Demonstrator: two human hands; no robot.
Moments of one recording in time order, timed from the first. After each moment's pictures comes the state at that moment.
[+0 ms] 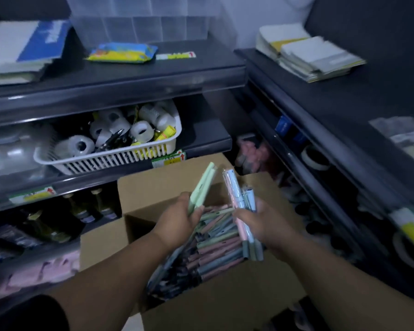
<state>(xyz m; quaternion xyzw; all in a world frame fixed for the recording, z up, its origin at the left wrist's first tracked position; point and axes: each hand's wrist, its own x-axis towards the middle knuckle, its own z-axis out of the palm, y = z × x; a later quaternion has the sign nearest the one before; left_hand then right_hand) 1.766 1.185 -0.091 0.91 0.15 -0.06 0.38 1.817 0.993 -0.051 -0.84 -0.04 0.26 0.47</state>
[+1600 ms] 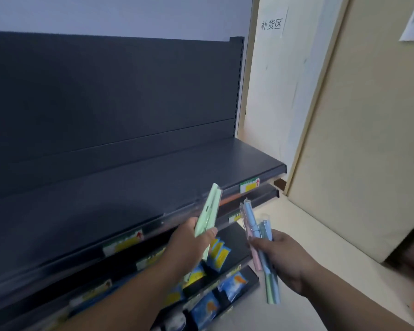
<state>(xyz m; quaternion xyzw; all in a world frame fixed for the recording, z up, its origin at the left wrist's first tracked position) 1.196 0.374 0.040 0.67 -0.53 -0.37 0.37 0.989 0.352 0.029 -0.50 0.59 -0.31 0.56</state>
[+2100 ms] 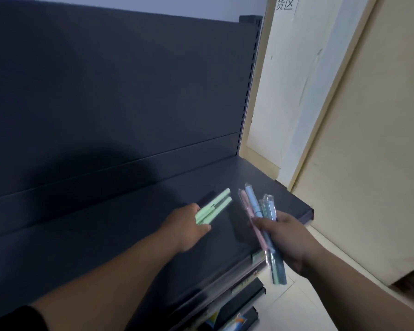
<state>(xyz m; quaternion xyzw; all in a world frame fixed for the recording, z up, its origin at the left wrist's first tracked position) 1.243 0.098 0.057 0.70 -0.65 -0.27 0.14 1.020 0.101 0.072 -0.50 0.60 -0.32 0.53</state>
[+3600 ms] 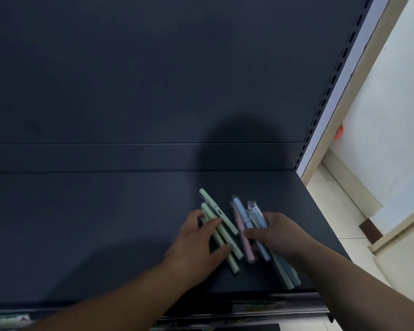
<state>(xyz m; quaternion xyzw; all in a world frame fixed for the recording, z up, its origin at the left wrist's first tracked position) 1.165 0.087 0.014 0.81 -0.51 -0.18 0.24 1.023 -0.047 0.045 -0.74 0.46 -0.06 0.49</state>
